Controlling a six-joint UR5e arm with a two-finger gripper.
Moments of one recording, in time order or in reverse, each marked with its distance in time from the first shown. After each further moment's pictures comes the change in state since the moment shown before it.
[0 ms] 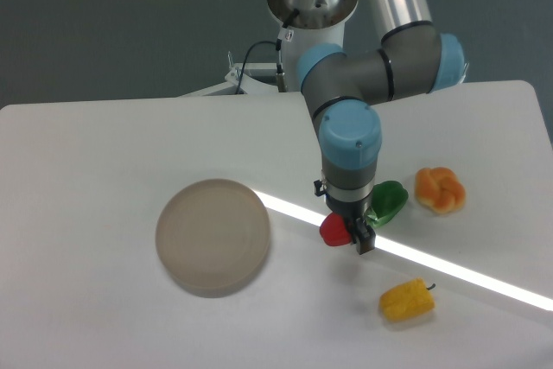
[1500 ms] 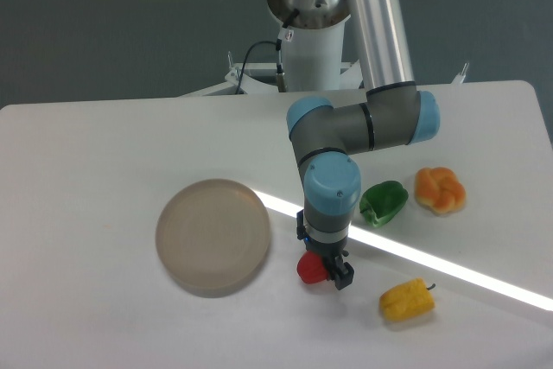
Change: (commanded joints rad) arm -0.032 -0.101 -0.009 0.143 0.020 0.010
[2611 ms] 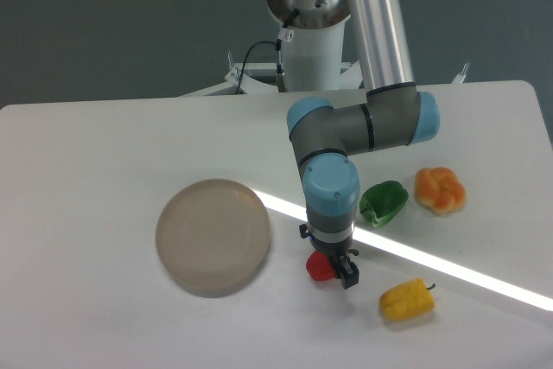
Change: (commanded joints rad) arm 0.000 0.000 -0.006 -0.002 0.049 0.029
